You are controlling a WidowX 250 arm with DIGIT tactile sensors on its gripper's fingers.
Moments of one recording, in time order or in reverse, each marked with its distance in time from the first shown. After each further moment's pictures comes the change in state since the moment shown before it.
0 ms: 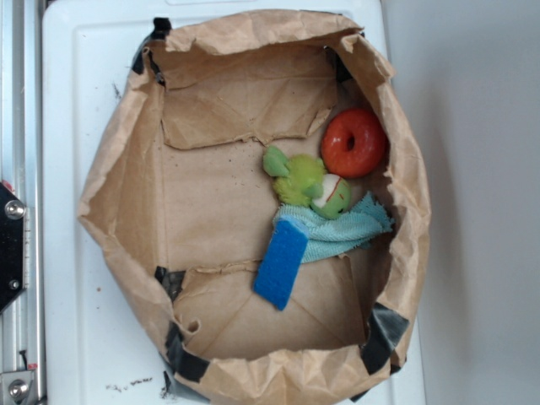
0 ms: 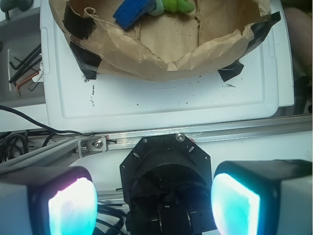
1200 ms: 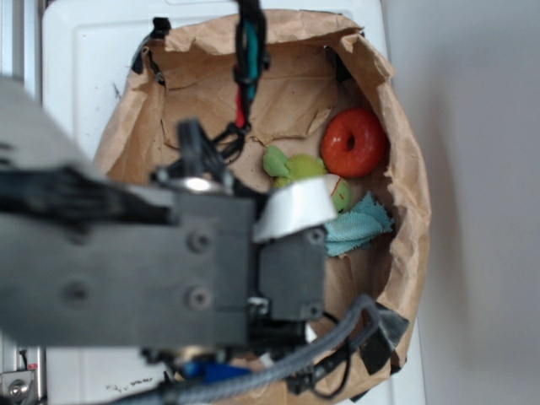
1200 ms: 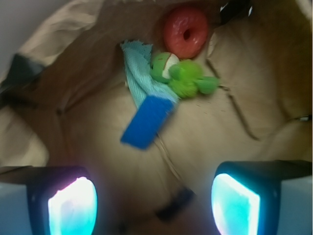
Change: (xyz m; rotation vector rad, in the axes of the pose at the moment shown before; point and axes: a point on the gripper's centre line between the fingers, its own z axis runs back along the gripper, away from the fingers) arm 0.149 -0.017 -0.109 -0.057 -0.180 0.529
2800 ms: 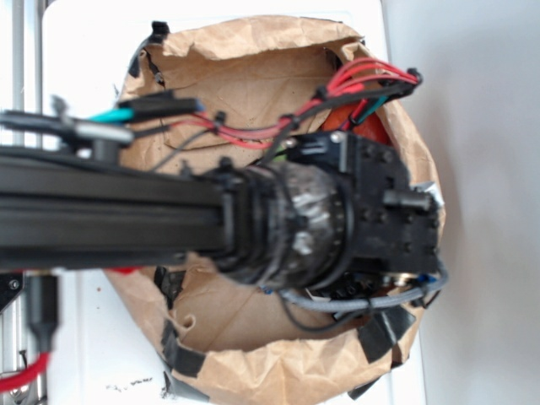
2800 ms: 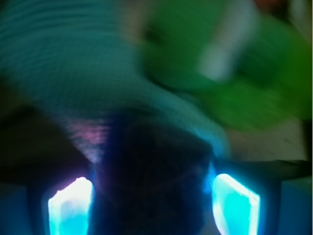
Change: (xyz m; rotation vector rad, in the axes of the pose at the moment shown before) arm 0.014 0.027 -0.120 0.303 0.247 0.031
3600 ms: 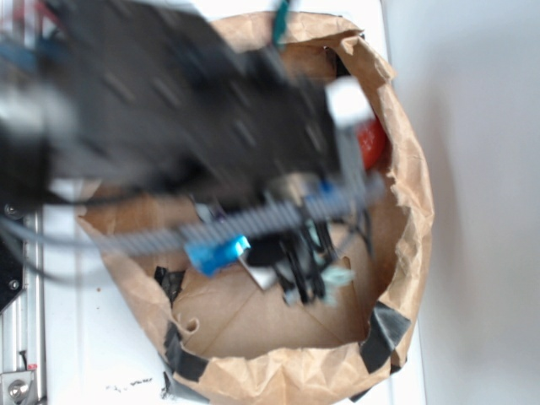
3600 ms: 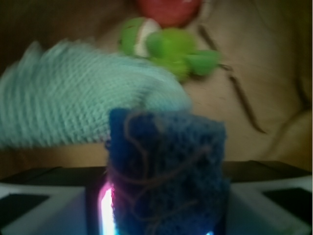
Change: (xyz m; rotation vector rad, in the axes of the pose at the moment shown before) arm -0.019 0.051 0.091 -0.271 -0.071 0.061
